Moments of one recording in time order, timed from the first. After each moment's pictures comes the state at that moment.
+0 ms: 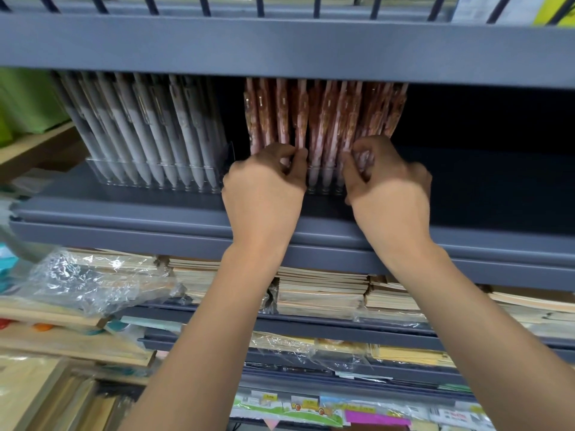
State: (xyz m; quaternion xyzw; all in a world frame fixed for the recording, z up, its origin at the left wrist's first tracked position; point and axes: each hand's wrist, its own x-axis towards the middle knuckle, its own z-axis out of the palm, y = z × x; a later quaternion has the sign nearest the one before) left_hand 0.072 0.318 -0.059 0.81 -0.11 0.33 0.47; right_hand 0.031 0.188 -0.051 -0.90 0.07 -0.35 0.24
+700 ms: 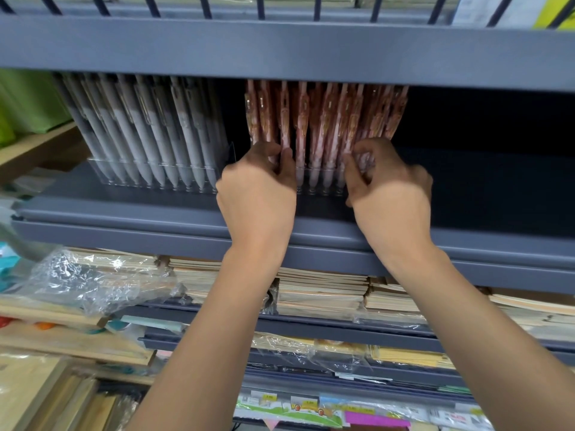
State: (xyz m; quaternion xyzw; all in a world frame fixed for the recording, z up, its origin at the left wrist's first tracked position) left_hand 0.073 0.322 -0.060 0.80 -0.05 0.35 0.48; right_hand 0.030 0.188 -0.051 -0.90 0.07 -0.35 0.24
